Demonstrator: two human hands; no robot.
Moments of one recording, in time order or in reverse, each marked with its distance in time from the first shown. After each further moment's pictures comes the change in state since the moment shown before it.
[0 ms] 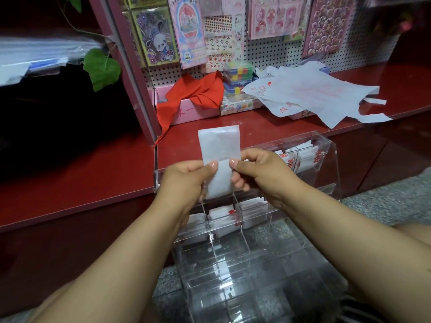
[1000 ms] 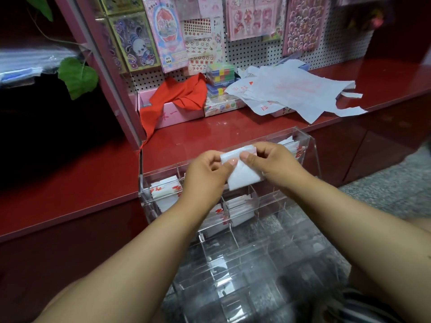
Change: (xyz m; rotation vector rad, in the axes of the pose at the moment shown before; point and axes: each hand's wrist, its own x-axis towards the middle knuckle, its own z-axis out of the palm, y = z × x) left_hand 0.017 -0.018 0.053 0.169 -0.082 0.227; right_hand -0.007 0.001 -0.054 -0.278 0.139 -0.157
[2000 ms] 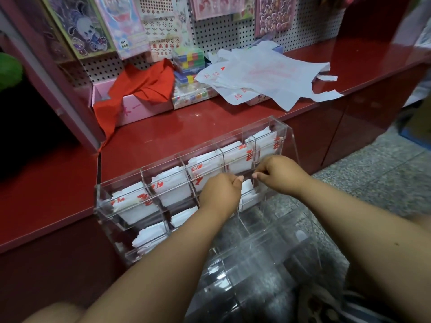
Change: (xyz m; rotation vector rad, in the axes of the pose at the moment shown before) left_hand 0.037 -0.069 0.083 0.730 -0.285 -0.005; right_hand 0.023 0.093 -0.074 -1.025 -0.117 0.012
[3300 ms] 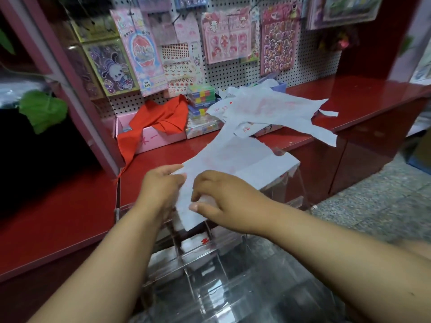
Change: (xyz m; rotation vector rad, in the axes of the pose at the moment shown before) left_hand -0.014 -0.022 -0.133 -0.870 0.290 -0.269; right_hand -0.021 -0.149 -0.052 0.222 0.125 -0.543
